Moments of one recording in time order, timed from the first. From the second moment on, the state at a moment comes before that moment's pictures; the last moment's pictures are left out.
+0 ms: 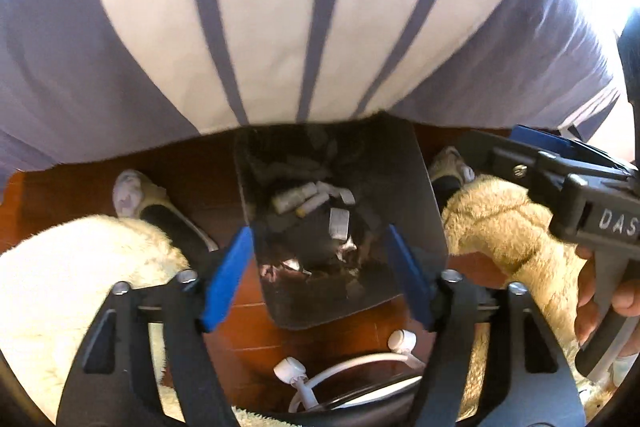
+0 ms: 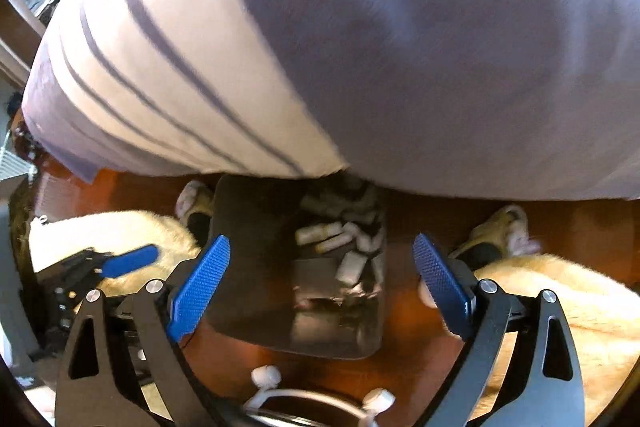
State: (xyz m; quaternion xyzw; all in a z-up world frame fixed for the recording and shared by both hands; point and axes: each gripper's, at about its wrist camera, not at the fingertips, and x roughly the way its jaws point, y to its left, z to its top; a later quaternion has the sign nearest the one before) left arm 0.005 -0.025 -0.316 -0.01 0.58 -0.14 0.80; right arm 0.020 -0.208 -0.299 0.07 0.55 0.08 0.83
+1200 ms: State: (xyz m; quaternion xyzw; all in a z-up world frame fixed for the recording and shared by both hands) left arm 0.146 0.005 -0.115 0.01 0.38 -0.10 0.92; right arm 0.143 -0.234 -0.123 0.03 0.36 0.06 0.93
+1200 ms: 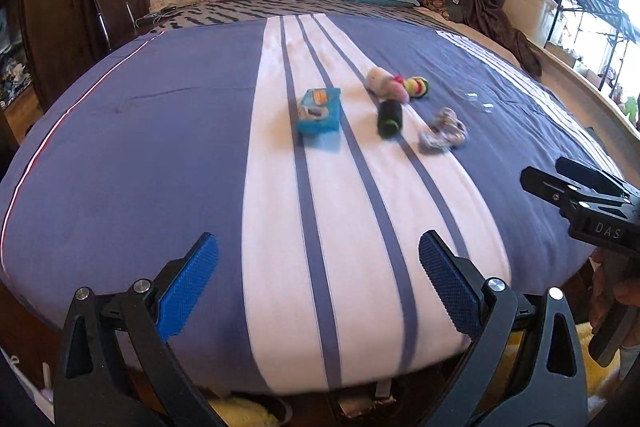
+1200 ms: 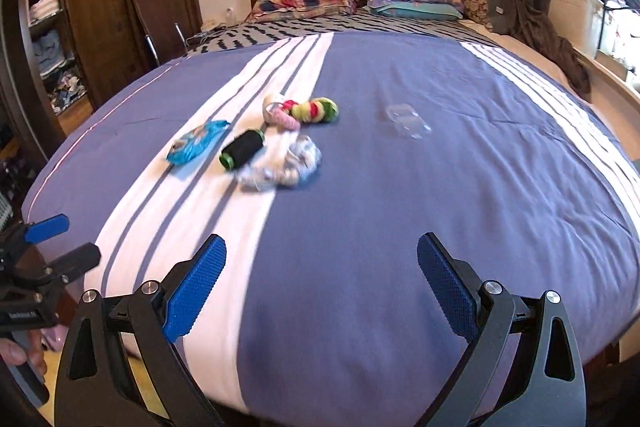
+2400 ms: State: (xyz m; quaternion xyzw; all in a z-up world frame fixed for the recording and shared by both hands) left arm 0.272 0.003 -0.114 0.00 0.38 -0.14 0.92; right arm 0.221 -0.213 -0.138 0.03 0.37 0.06 0.93
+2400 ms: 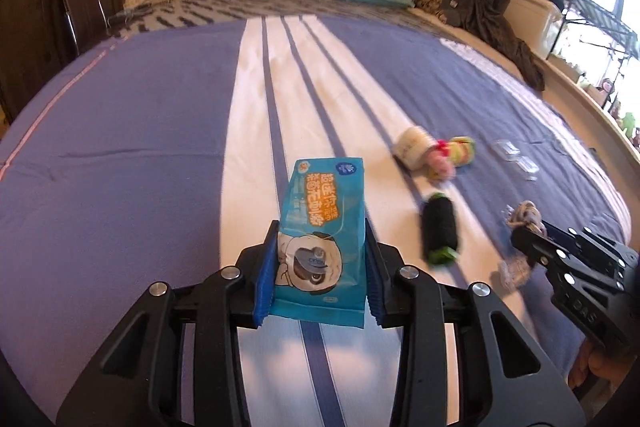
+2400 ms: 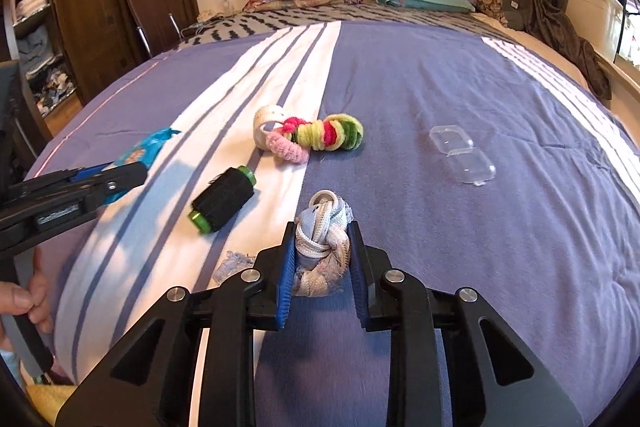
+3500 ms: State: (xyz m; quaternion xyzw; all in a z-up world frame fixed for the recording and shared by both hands) left arm 0.001 -0.018 -0.162 -0.02 0.42 -0.18 0.89; right arm 0.013 -0.215 -0.174 0.02 0.41 0.10 0.91
